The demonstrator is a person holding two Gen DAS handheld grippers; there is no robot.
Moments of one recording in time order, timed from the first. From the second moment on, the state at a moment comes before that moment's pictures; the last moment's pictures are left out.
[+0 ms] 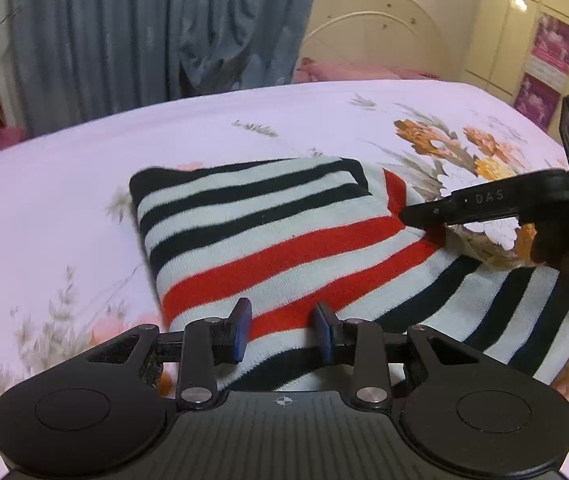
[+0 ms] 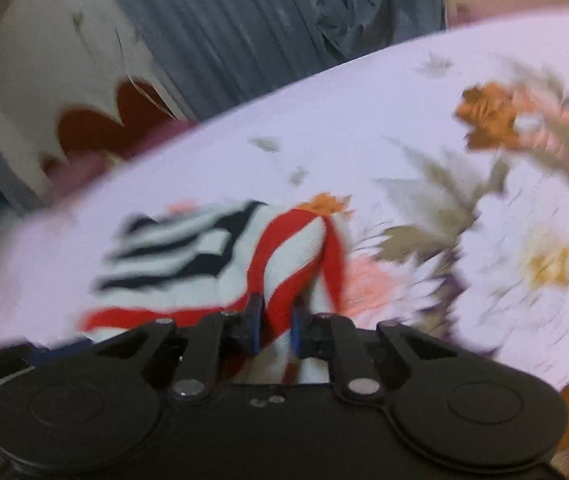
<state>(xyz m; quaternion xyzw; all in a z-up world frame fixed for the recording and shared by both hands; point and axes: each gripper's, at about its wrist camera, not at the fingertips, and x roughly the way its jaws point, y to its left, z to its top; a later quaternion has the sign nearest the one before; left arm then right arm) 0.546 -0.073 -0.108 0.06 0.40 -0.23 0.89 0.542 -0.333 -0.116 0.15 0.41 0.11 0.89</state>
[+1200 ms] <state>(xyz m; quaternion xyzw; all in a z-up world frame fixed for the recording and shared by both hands) 0.430 -0.051 -0.099 0.00 0.38 -0.23 0.90 0.413 -0.303 -0.064 0.09 0.36 0.13 0.92</state>
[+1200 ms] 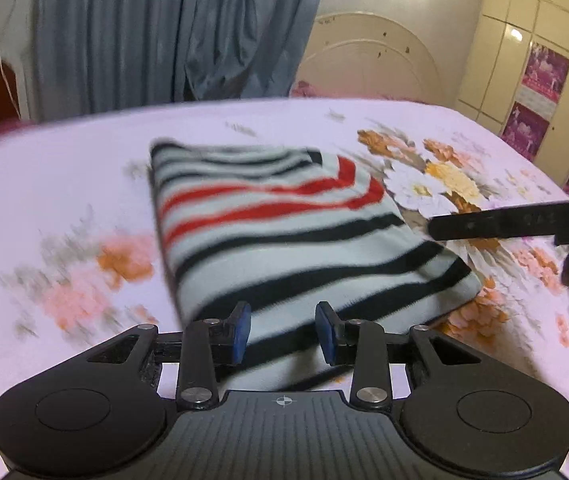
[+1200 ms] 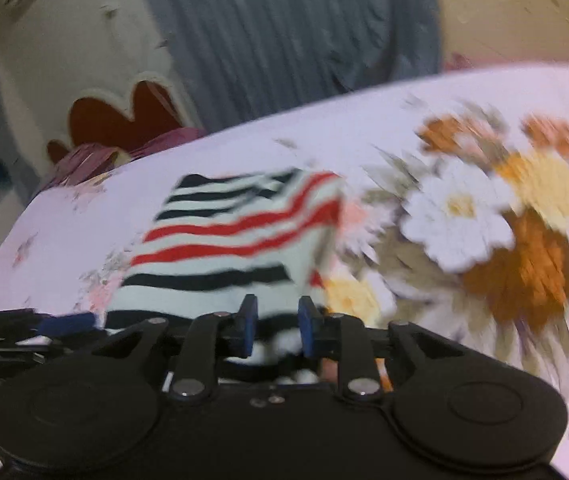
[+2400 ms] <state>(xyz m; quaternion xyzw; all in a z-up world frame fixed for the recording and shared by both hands) 0.613 -0.086 -0.126 0.04 0.41 -0.19 0.89 0.594 -0.261 -0.103 -0.03 0.42 0.09 0.90</state>
